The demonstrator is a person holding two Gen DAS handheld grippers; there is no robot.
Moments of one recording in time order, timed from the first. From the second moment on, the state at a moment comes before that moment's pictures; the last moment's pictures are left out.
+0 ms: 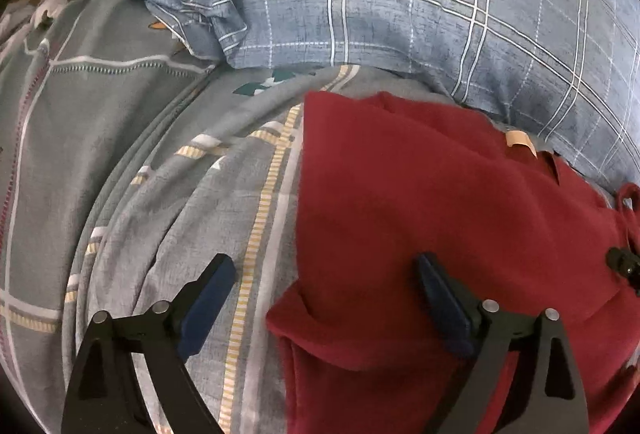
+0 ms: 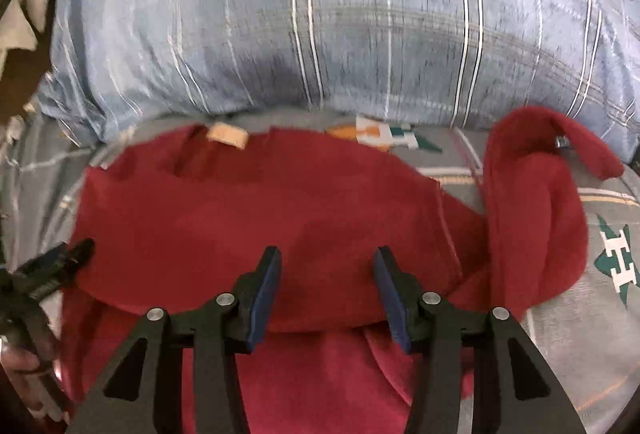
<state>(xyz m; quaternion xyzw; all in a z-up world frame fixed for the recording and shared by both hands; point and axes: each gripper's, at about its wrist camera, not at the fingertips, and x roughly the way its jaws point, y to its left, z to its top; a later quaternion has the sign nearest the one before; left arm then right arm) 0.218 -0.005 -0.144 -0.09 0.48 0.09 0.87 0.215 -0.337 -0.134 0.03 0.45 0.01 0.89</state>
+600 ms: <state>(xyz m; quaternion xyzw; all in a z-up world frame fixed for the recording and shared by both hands) 0.210 -0.004 -0.123 -0.09 0.47 0.07 0.88 0.171 -0.375 -0.088 0.05 0.40 -0.02 0.92</state>
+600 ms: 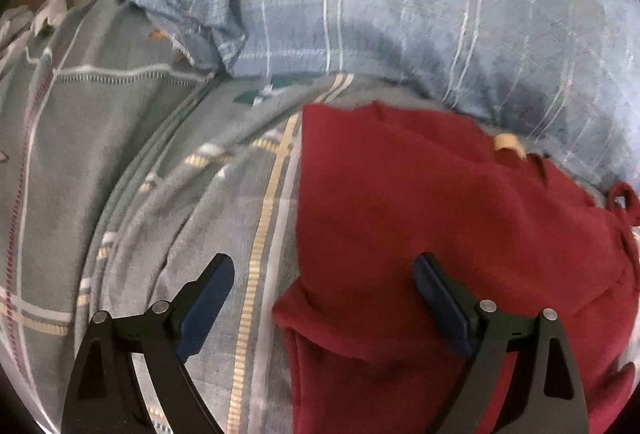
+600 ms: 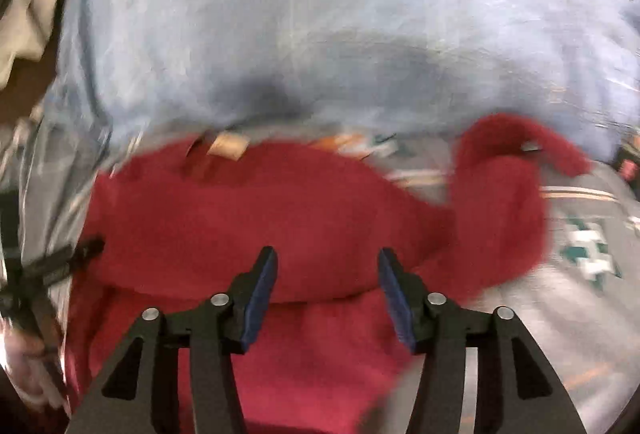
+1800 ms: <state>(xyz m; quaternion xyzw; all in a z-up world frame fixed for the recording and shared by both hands) 0.202 0.025 -0.103 -0.13 0.43 0.08 0.89 0.258 -0.484 -0.077 0.14 0.39 -0.10 0.90</state>
